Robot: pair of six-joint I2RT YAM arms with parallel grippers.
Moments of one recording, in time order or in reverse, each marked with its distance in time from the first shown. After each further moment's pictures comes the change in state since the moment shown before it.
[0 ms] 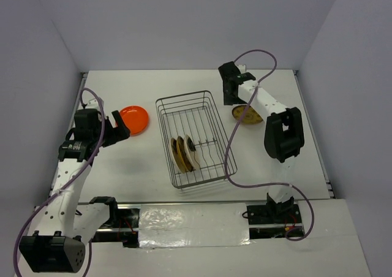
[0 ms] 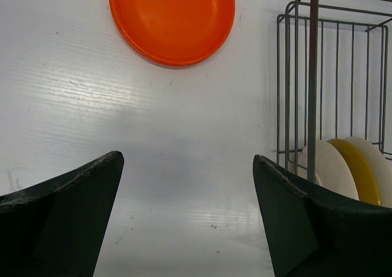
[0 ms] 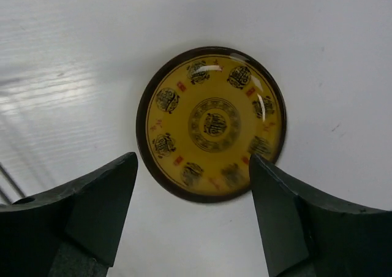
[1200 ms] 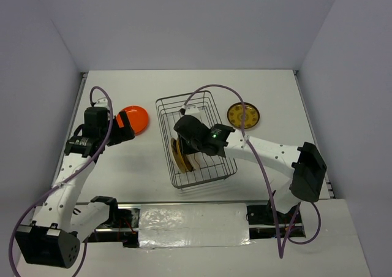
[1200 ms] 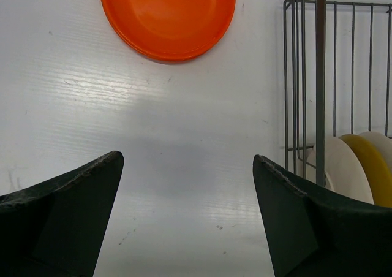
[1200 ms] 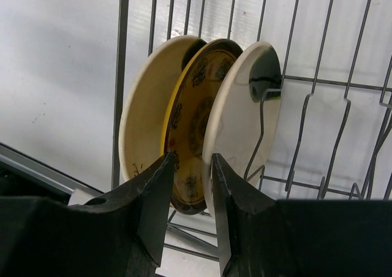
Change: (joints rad) left arm -0.098 0.060 0.006 0.009 -0.091 -0.001; right arm 0.684 -0.468 -0.445 0.213 -0.243 0.379
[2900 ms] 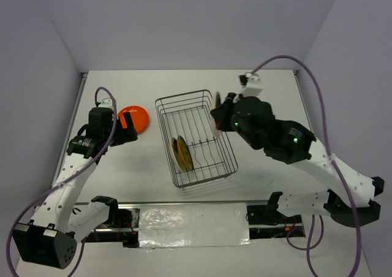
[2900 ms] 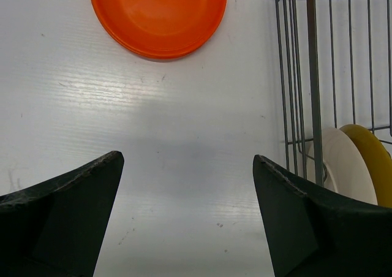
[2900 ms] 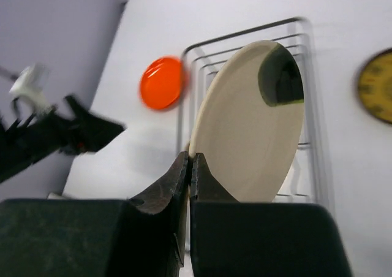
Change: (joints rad) left arm -0.067 0.000 0.000 -0.002 -0.040 -0.001; right arm 0.003 -0.381 0.226 -0.142 0.235 0.013
